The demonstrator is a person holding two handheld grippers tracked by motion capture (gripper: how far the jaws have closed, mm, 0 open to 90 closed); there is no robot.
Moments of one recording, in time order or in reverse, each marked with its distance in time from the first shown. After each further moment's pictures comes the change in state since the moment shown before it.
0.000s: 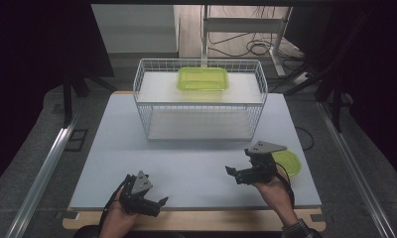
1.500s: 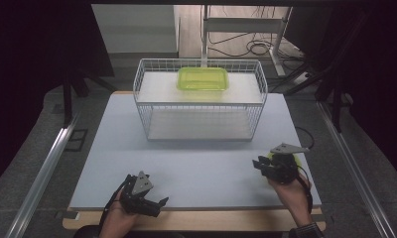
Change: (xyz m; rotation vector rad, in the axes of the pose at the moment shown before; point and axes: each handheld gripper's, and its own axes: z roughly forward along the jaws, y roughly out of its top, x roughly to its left) left arm -0.001 0.000 0.001 -0.003 -0.001 0.007; right arm -0.044 -0.027 -0.031 0.065 -0.154 0.124
